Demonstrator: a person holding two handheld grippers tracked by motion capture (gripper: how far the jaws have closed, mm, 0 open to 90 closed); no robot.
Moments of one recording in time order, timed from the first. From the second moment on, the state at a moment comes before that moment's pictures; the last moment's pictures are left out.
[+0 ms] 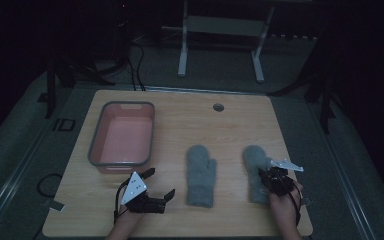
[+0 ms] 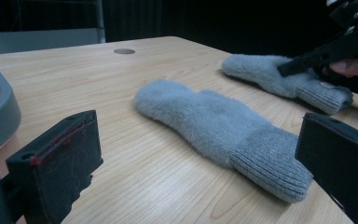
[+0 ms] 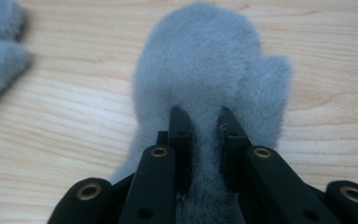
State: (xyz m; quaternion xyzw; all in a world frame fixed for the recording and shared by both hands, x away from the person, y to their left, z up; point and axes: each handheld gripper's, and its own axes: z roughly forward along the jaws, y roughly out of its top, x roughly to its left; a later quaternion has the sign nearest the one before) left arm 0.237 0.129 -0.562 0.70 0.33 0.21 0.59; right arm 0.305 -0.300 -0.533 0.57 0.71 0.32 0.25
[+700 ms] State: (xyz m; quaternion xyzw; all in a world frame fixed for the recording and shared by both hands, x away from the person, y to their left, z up) left arm 0.239 0.126 -0.561 0.70 0.32 0.21 0.60; right arm 0.291 -0.243 -0.486 0.59 0.67 0.38 0.23
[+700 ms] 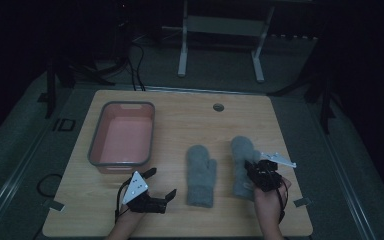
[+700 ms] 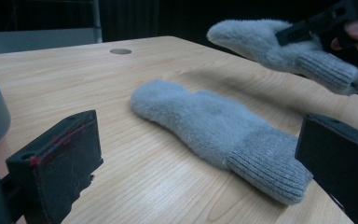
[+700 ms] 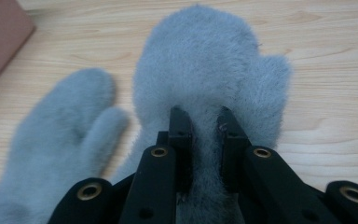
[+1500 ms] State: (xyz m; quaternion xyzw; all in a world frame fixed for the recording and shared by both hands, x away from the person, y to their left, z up) left arm 0.247 0.127 -0.560 0.70 0.33 0.20 0.60; right arm 0.283 -0.142 -0.485 0.58 0.69 0.41 0.17
